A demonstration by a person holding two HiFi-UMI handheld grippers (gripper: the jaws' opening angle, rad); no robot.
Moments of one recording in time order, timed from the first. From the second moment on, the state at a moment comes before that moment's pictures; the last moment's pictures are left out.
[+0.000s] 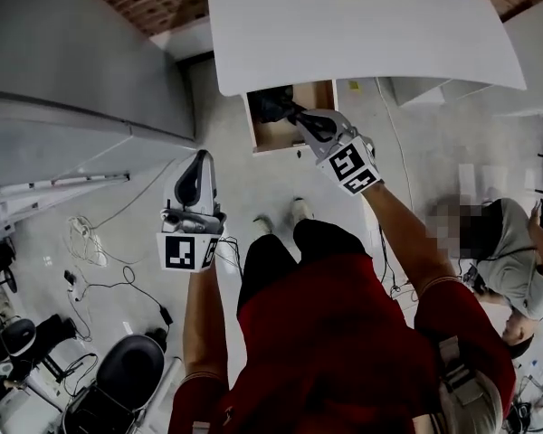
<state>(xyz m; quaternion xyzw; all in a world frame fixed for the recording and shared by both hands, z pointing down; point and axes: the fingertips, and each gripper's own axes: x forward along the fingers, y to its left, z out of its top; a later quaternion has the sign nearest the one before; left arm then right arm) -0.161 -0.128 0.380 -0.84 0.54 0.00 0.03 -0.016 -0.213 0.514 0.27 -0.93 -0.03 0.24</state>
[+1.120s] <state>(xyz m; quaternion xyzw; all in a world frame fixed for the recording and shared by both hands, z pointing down) -0.203 -0.212 0.549 -0.85 0.52 -0.05 -0.06 -0.081 -0.329 0.807 0.22 -0.87 0.04 0.44</state>
